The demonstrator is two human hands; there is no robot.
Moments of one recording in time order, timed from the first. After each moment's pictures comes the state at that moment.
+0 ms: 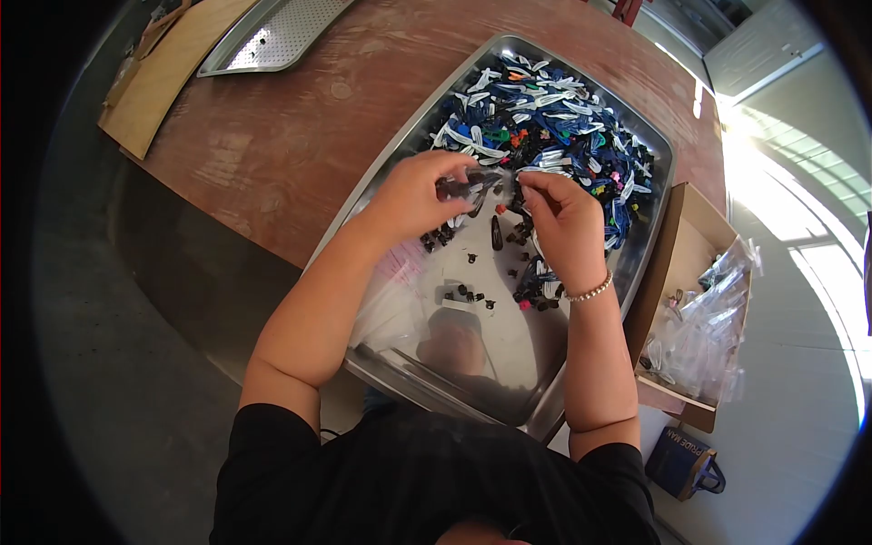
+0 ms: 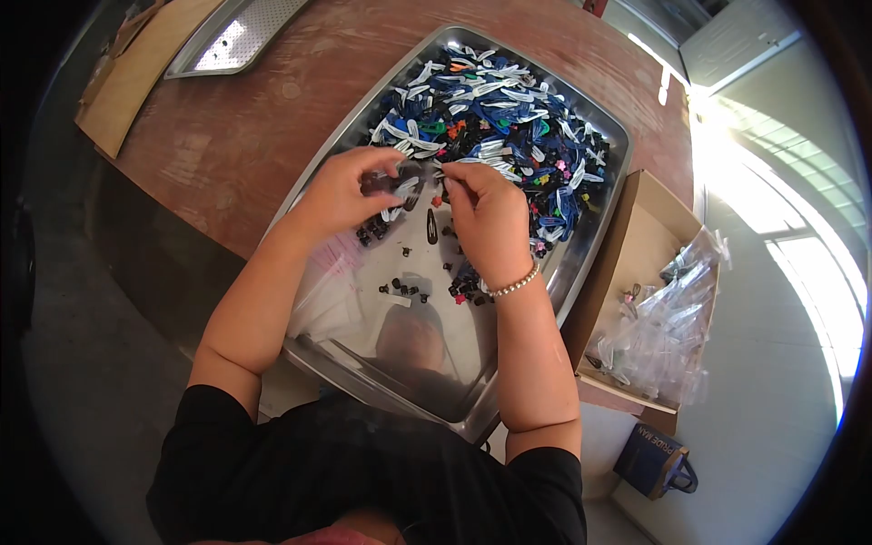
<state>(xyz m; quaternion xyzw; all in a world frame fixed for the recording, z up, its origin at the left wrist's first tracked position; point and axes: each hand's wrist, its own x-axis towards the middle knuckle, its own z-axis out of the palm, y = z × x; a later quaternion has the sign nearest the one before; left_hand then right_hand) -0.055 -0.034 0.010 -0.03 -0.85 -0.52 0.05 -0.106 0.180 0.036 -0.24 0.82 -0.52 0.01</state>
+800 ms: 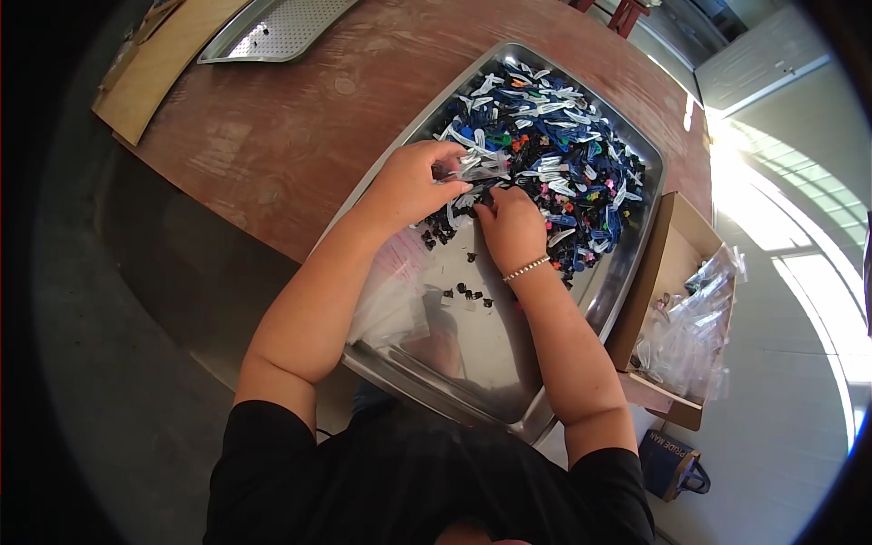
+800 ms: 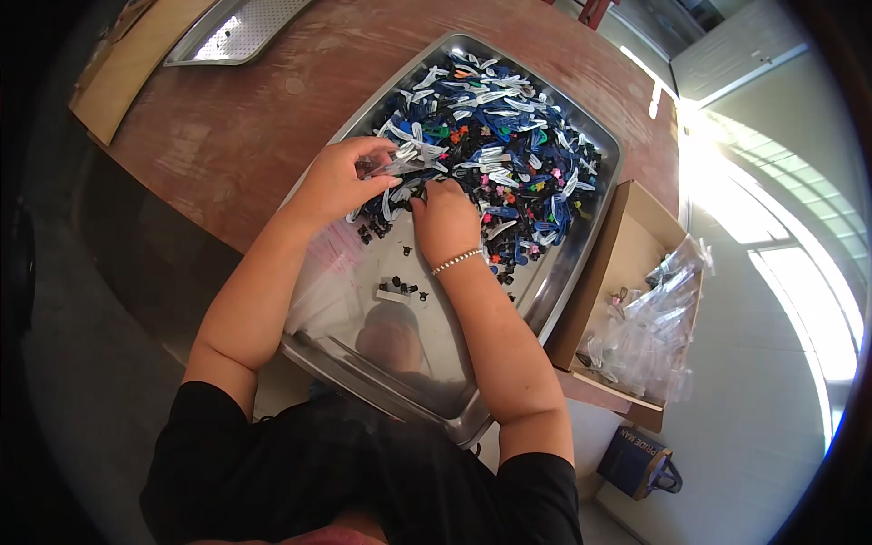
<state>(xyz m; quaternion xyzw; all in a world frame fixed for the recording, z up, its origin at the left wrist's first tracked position) -0.057 -0.043 0.010 0.02 -0.84 -0.53 0.11 -0.102 0.139 -0.023 -0.27 0.93 -0.24 -0.02</state>
